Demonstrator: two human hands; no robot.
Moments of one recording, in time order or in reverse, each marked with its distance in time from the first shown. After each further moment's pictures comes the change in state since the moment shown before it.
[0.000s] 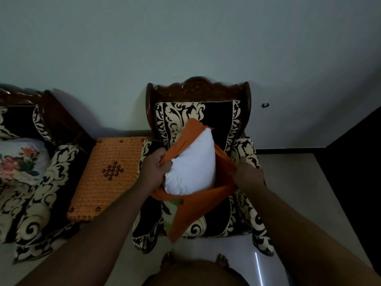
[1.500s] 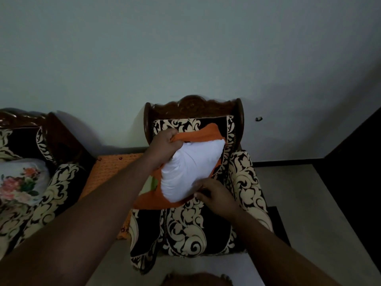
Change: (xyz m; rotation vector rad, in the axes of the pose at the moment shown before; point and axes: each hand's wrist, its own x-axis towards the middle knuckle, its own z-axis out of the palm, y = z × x) left_hand 0.085 0.098 0.000 0.128 -0.101 -0.014; right_hand -0.049 -0.053 0.007 0.732 0.116 -0.662
